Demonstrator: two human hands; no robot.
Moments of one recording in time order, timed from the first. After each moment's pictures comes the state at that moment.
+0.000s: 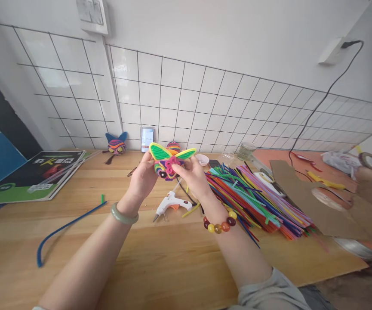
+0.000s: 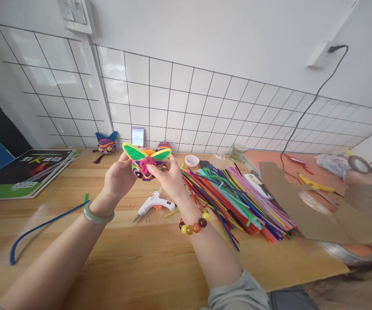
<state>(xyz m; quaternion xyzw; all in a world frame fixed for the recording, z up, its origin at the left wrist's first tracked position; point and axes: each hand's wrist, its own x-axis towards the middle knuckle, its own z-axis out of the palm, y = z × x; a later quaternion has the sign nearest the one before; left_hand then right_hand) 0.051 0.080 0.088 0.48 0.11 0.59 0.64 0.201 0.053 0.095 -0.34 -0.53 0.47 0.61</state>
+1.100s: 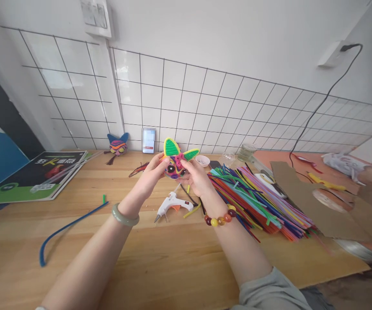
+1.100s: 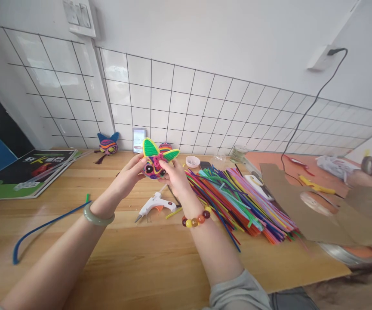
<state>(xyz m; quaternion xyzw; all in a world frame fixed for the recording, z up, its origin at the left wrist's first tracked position) 0.054 0.079 0.086 0.56 0.30 0.52 0.57 0.213 0.068 0.089 -0.42 -0.43 0.56 0.56</state>
